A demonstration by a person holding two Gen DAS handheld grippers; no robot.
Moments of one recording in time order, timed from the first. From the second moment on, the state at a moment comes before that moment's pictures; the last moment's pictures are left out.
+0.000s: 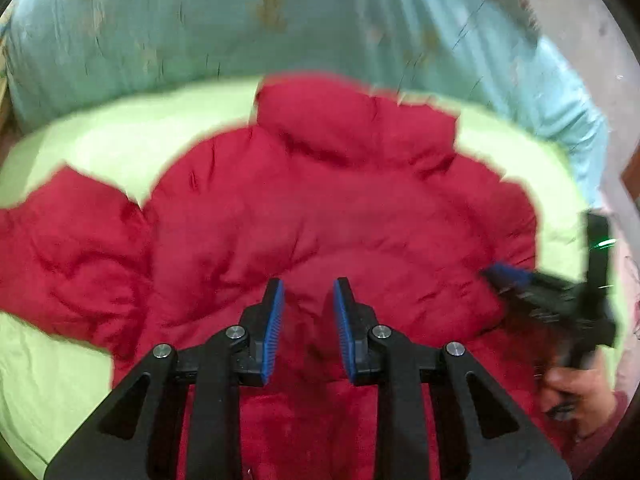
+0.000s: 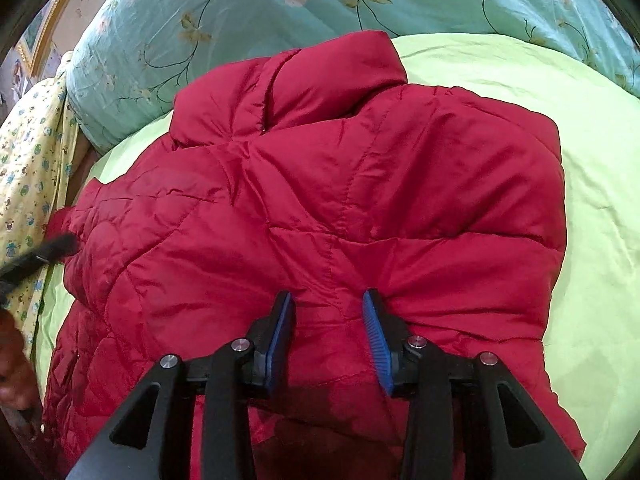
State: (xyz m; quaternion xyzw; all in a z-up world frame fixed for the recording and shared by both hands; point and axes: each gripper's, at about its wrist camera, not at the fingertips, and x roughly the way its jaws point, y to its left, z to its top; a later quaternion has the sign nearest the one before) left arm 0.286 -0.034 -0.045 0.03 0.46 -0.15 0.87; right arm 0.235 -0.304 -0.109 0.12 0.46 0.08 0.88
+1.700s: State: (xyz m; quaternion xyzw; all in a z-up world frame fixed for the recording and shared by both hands) left arm 0.255 0.127 -0.051 -0.18 0.46 -0.11 0.86; right arm 0.238 -0.230 -0.082 0.06 0.47 0.10 0.87
